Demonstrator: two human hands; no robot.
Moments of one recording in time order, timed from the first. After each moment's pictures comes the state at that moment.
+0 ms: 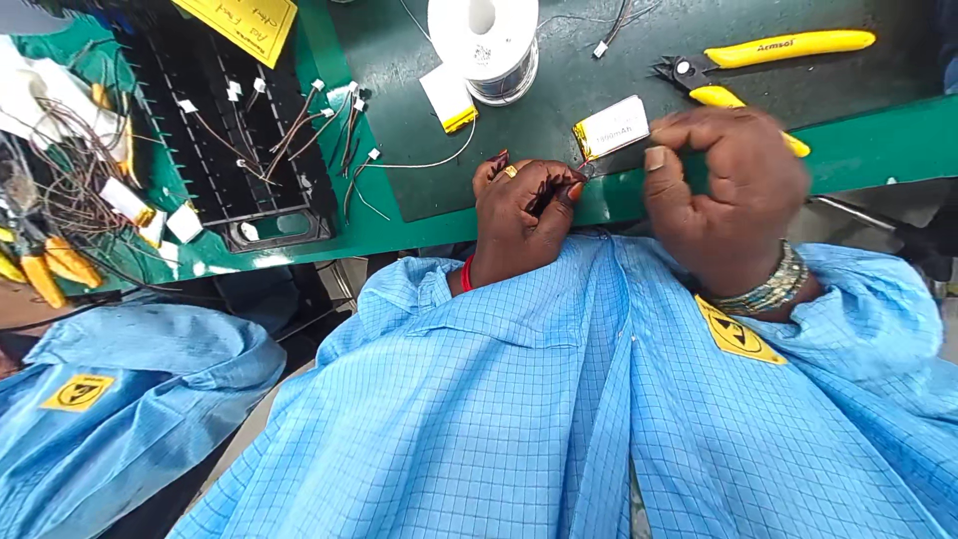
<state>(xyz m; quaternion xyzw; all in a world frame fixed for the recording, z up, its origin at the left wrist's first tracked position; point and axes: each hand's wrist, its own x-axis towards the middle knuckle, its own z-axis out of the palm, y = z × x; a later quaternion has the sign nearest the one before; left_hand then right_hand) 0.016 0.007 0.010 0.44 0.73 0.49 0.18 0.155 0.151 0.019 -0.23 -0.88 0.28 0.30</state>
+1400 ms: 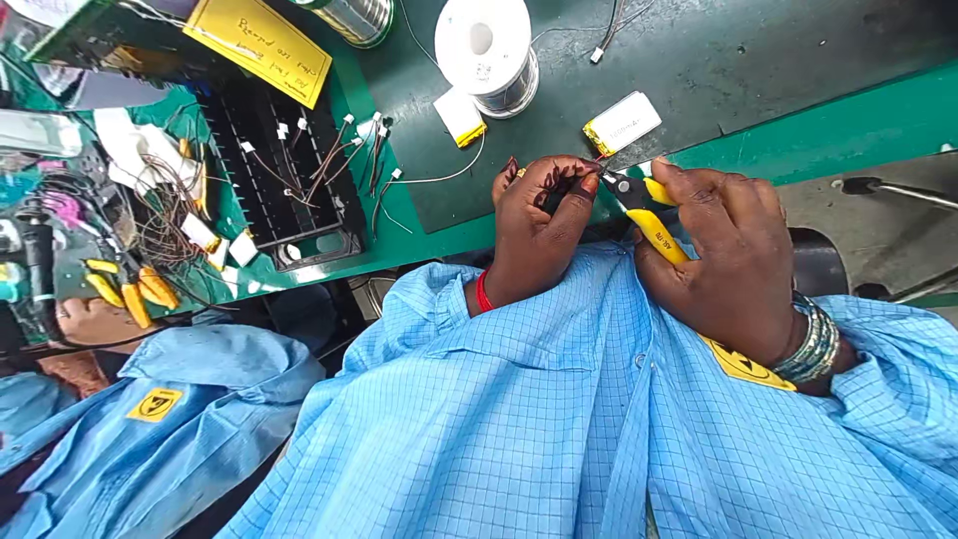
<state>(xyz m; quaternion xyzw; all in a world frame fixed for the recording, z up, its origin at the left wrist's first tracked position) 0.024 0.012 0.032 0.38 0.71 0.54 0.25 0.190 0.101 0.017 -0.29 -0.90 0.24 0.22</state>
